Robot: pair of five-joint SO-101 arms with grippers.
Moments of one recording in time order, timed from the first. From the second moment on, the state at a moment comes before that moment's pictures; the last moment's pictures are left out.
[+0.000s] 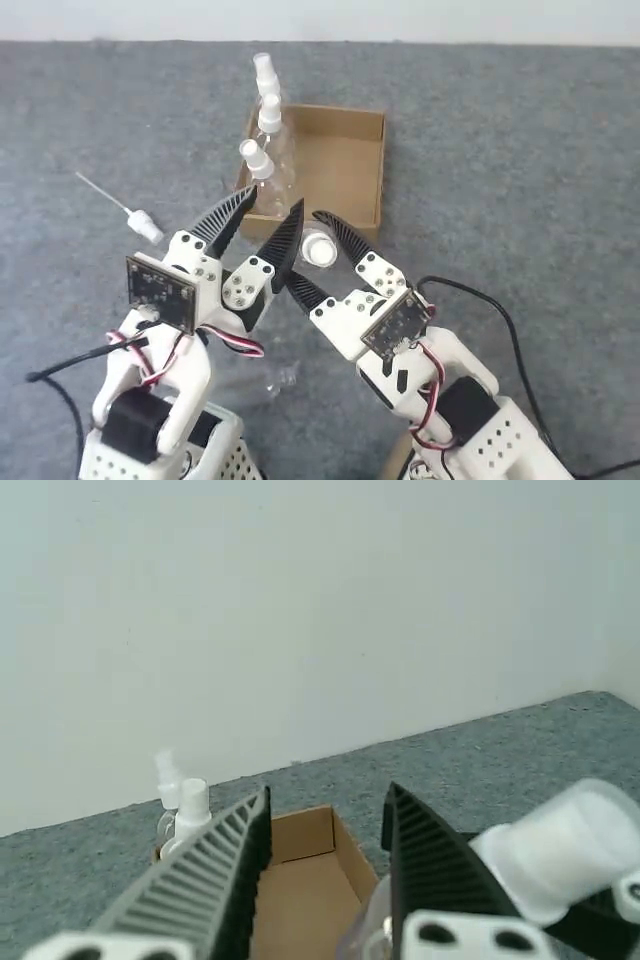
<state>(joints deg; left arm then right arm) 17.8 -88.6 63.5 44.3 3.3 -45.7 -83.9 77.5 16.1 12.1</state>
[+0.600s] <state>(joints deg) 8.3 -88.6 56.5 50.7 3.0 -46.1 -83.9 77.5 16.1 12.1</state>
